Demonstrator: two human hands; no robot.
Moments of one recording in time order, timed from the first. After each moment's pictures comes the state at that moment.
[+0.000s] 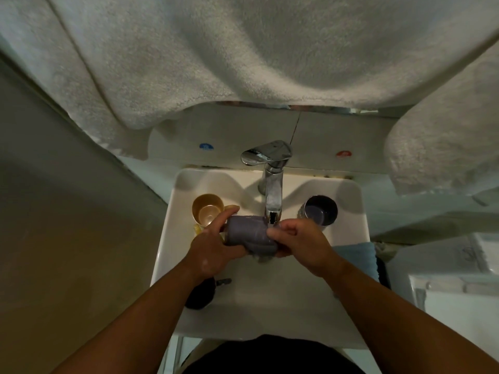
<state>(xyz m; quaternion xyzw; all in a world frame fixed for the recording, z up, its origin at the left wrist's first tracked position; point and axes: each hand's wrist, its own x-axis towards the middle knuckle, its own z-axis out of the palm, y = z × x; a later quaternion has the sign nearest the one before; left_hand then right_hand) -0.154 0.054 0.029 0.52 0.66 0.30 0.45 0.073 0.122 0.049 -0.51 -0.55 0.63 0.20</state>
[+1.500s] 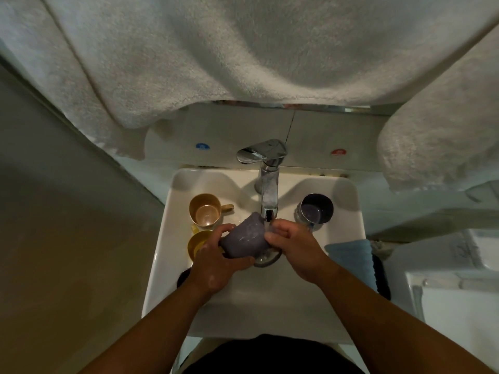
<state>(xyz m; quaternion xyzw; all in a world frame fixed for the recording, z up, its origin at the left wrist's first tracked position) -0.125 0.027 0.021 0.43 0.70 0.34 0.46 0.066 0.104 0.050 -0.49 -0.50 0.68 0.24</state>
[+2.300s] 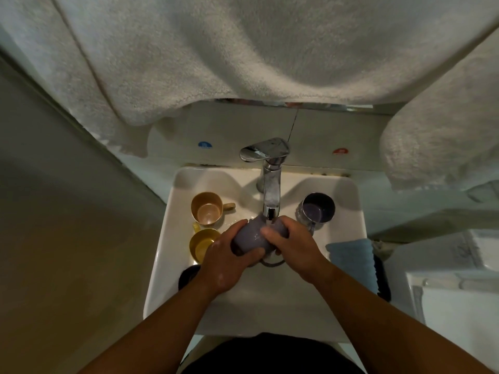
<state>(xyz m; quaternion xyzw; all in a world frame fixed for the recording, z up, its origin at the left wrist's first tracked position) -0.113 0.032 0.033 0.46 0.67 0.33 0.48 0.057 0.102 0.048 -0.55 -0.54 0.60 0.23</state>
